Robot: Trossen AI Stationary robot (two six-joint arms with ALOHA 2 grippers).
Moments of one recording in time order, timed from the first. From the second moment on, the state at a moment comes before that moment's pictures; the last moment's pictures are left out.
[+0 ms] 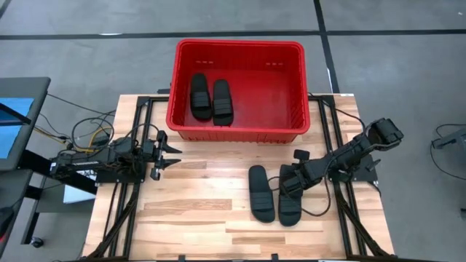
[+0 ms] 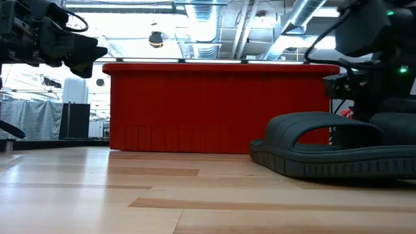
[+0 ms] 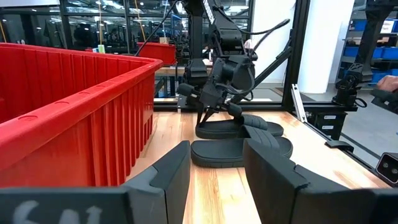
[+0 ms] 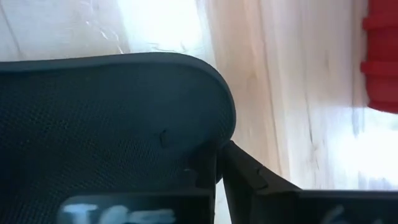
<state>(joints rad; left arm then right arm) 0.10 0.01 0.01 0.06 0.15 -0.02 0.37 1.55 0.69 -0.82 0.36 0.55</state>
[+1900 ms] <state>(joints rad) 0.10 0.01 0.01 0.06 0.14 -0.02 0.82 1.27 1.46 -1.54 0.91 0.53</state>
